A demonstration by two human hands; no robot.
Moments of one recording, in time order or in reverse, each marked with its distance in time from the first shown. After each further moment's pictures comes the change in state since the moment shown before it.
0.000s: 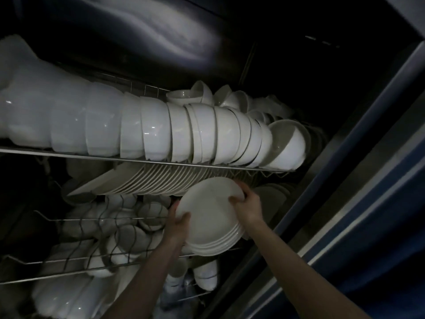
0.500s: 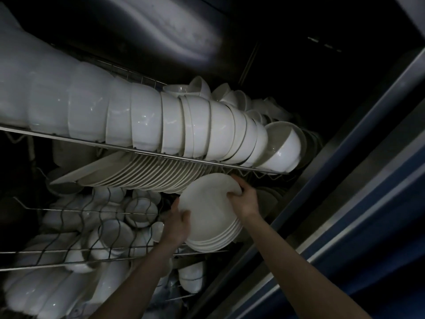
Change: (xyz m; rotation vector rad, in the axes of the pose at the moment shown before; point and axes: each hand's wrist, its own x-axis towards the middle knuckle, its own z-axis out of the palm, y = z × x) left_hand 0.007 -0.013 0.024 0.365 -0.122 0.118; right_hand 0.023 -0.002 -0.014 0.016 -0.025 -0.052
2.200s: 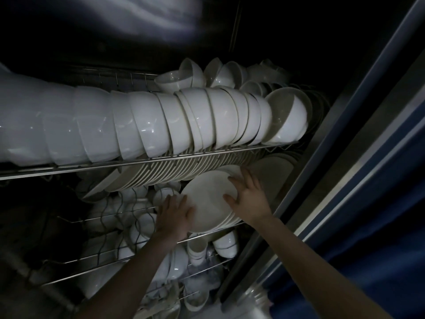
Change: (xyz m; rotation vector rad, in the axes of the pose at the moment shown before) left_hand -0.006 -0.016 -0.086 1.129 -0.220 0.162; right_hand -0.055 0.032 0.026 -0.774 -0.135 -0.255
